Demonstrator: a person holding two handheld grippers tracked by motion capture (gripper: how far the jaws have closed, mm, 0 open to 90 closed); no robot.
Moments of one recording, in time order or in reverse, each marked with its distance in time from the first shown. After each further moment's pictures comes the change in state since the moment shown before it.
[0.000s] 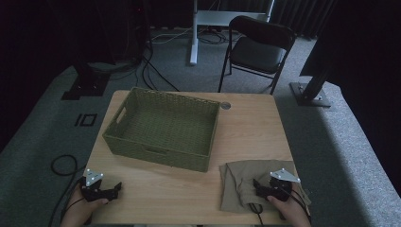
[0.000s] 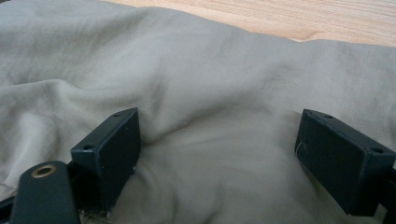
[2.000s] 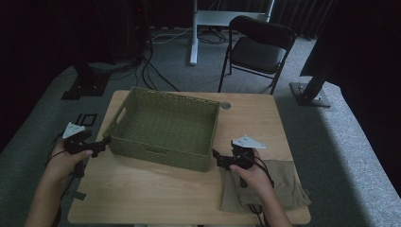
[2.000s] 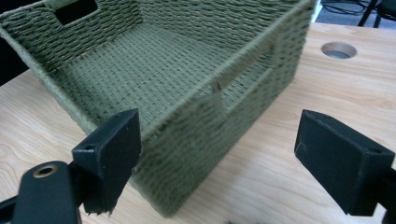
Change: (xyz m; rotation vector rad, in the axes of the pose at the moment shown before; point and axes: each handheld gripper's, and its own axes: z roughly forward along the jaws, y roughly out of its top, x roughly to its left) left arm 0.056 0.137 -0.016 -0.232 -0.084 -0.078; right arm 0.107 0.136 0.009 -0.184 0.261 -0.028
